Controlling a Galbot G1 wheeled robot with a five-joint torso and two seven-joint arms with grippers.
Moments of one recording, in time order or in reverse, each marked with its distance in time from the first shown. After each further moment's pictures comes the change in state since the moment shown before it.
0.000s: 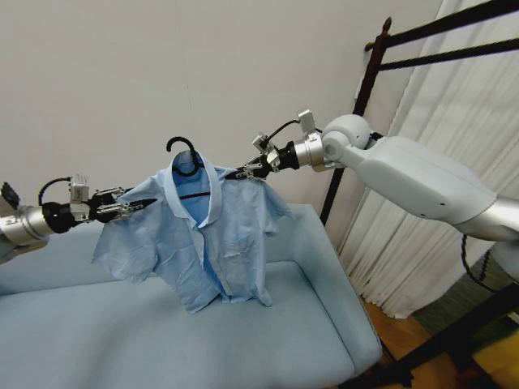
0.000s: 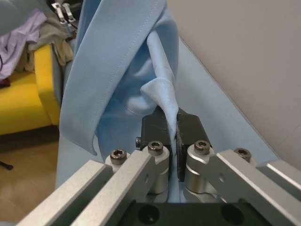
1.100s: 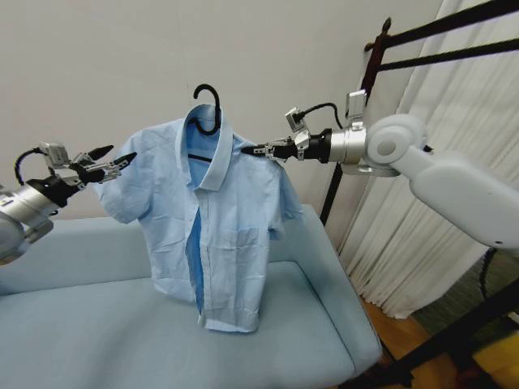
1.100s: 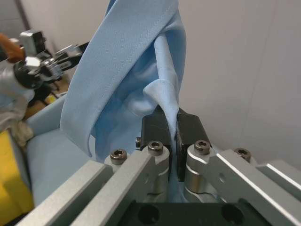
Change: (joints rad) left arm -0.003 -0.056 -0.054 -0.142 -0.176 -0.031 -0.606; right arm -0.129 -0.194 0.259 0.290 0.393 -0.060 0.610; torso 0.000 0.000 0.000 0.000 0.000
